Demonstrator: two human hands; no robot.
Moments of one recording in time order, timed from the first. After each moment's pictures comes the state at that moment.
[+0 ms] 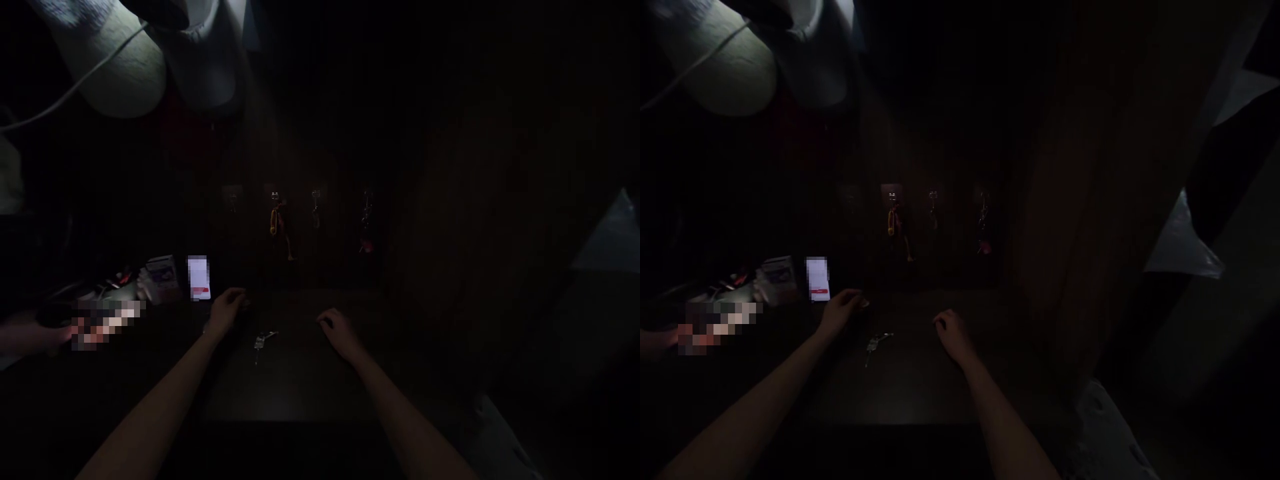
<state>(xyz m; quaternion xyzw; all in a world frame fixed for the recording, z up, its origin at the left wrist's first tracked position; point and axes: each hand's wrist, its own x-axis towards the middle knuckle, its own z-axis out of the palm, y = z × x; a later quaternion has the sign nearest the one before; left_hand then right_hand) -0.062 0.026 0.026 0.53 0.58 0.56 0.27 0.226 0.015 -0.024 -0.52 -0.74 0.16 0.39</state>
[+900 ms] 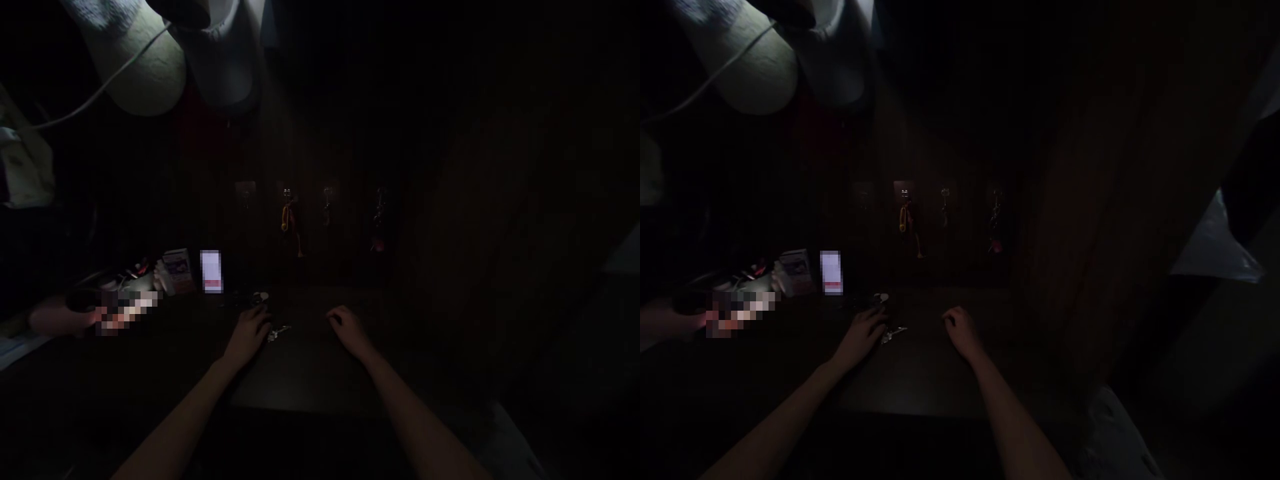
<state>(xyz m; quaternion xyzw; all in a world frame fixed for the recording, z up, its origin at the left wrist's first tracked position) -0.042 -0.025 -0.008 0.75 0.59 0.30 0.02 0.225 0.012 -0.019 -0.53 -0.74 0.15 0.38</state>
